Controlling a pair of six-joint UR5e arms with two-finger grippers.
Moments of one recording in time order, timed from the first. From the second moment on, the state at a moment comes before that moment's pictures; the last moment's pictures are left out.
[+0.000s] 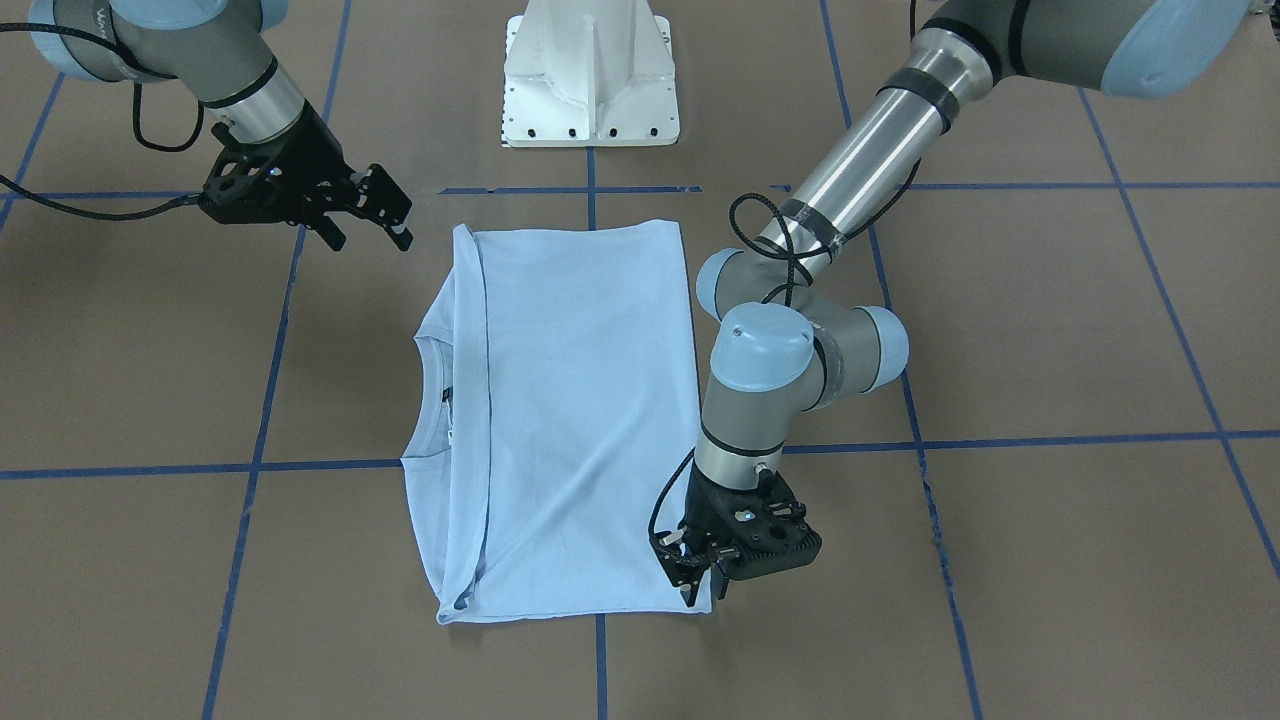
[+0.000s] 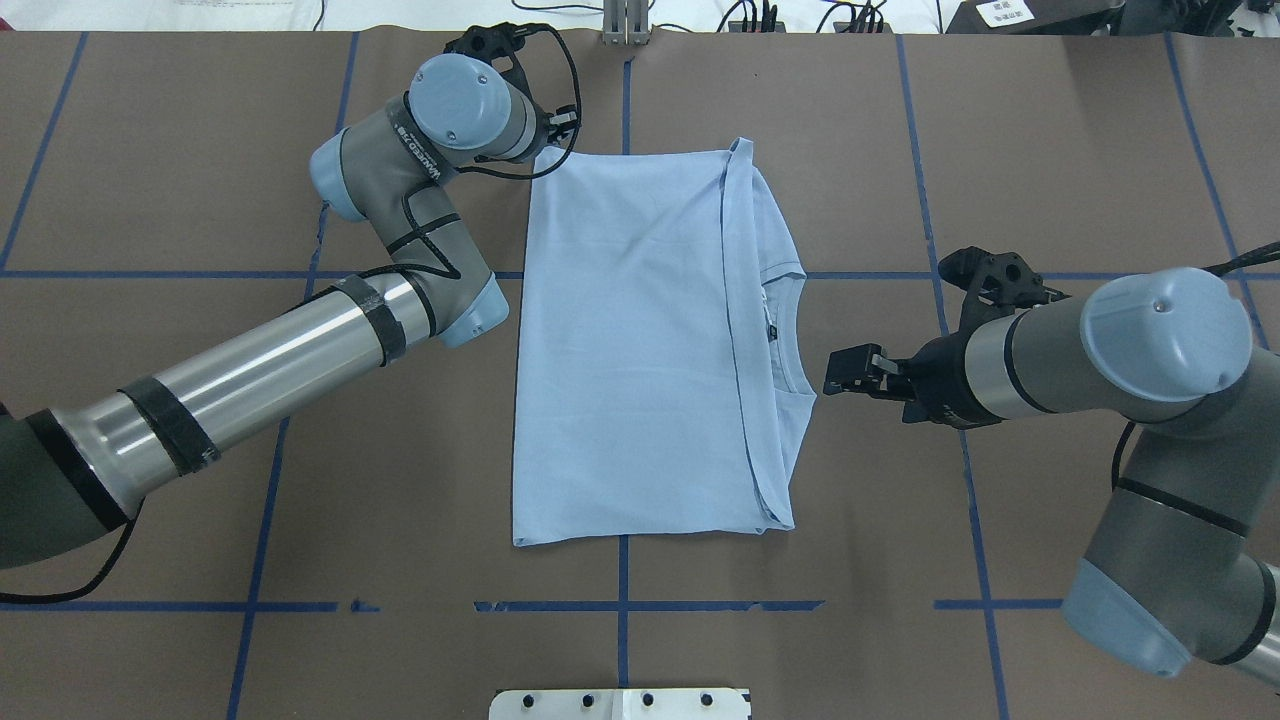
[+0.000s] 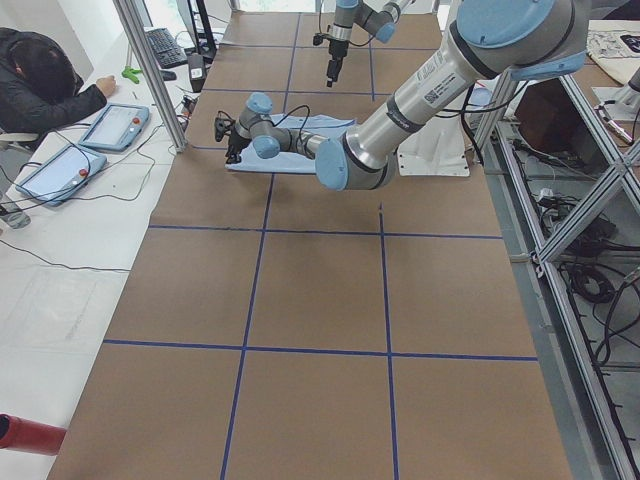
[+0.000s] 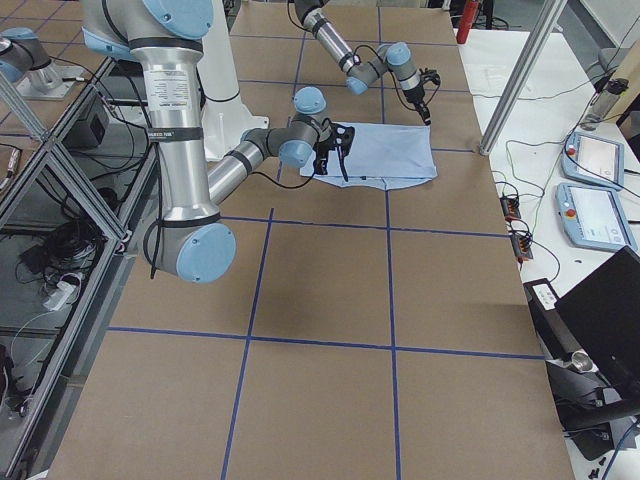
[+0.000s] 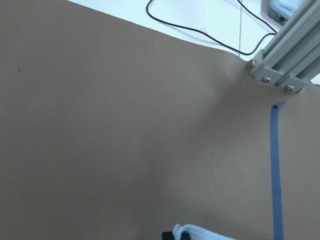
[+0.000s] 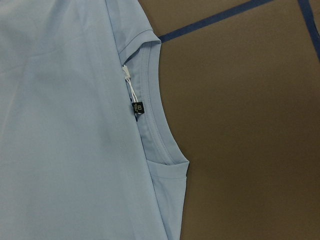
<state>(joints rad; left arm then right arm) -0.75 -2.59 -0.78 -2.38 -1.63 -1.37 0.59 -1.43 2.04 -1.15 1.91 1.51</state>
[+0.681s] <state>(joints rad) -0.80 -2.39 -1.21 -2.11 -1.81 -1.22 0.57 -1.23 1.97 -1.39 1.83 1.38</state>
